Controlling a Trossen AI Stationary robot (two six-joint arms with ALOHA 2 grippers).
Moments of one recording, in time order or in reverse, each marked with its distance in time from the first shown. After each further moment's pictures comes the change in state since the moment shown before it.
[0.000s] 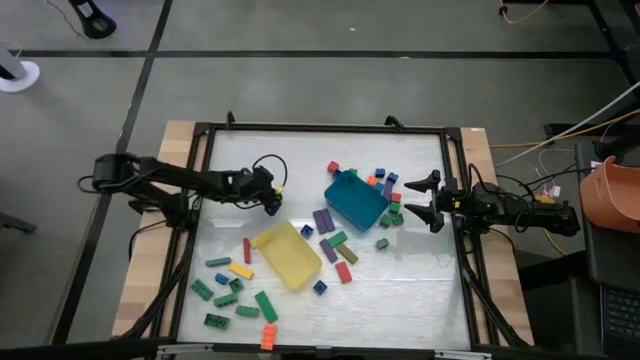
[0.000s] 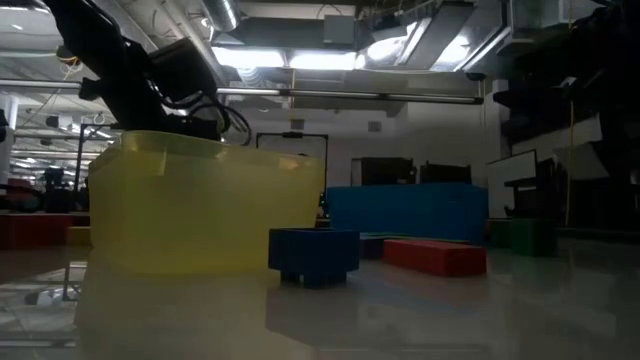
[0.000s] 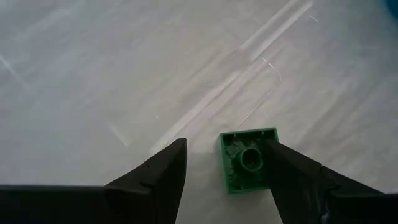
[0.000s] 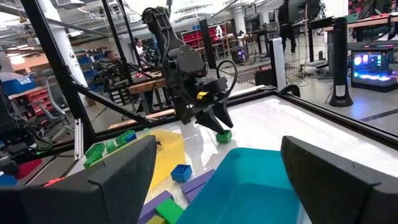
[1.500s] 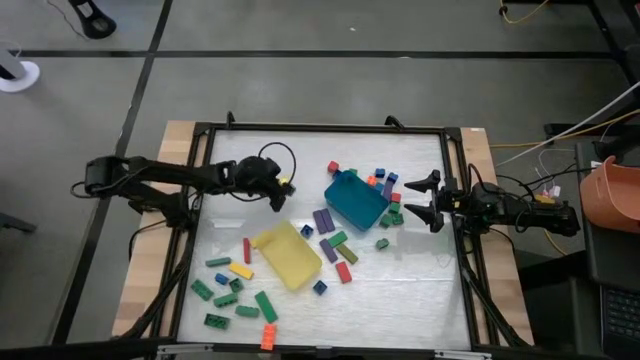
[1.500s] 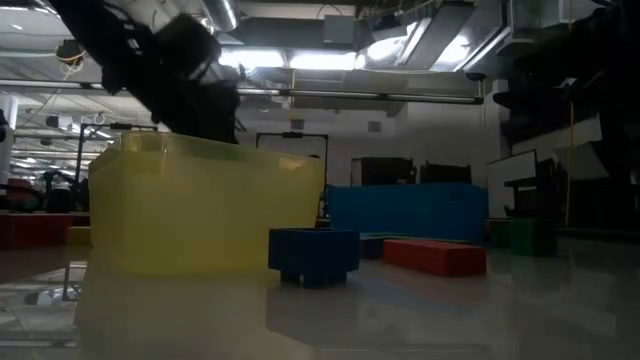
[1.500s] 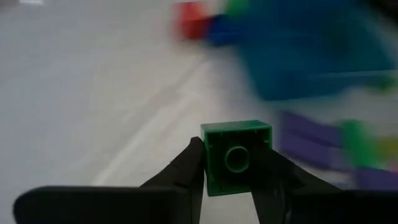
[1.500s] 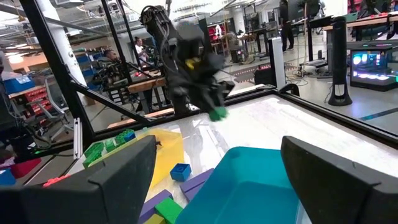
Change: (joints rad) left arm 0.048 -0.096 0.052 0.177 0.330 0.095; right arm 0.000 0.000 0.000 -0.005 0.001 0.000
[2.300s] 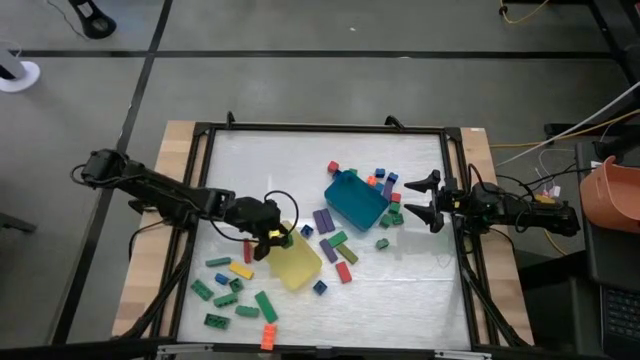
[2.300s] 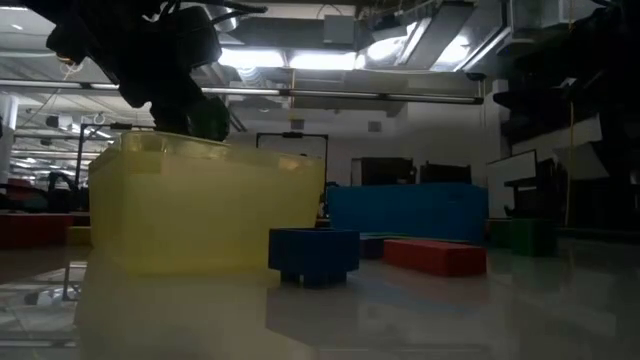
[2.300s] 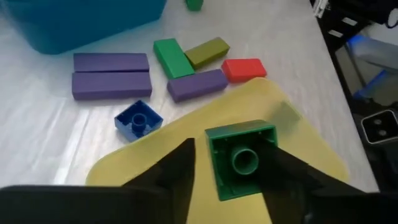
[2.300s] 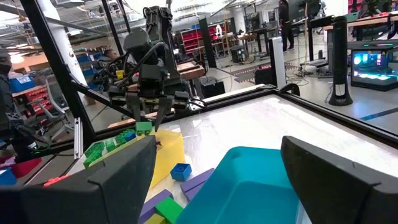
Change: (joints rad) left arm -0.425 -0.025 0.006 -0.001 0.021 0.036; right arm 0.000 0.000 0.000 0.000 -0.001 0.000
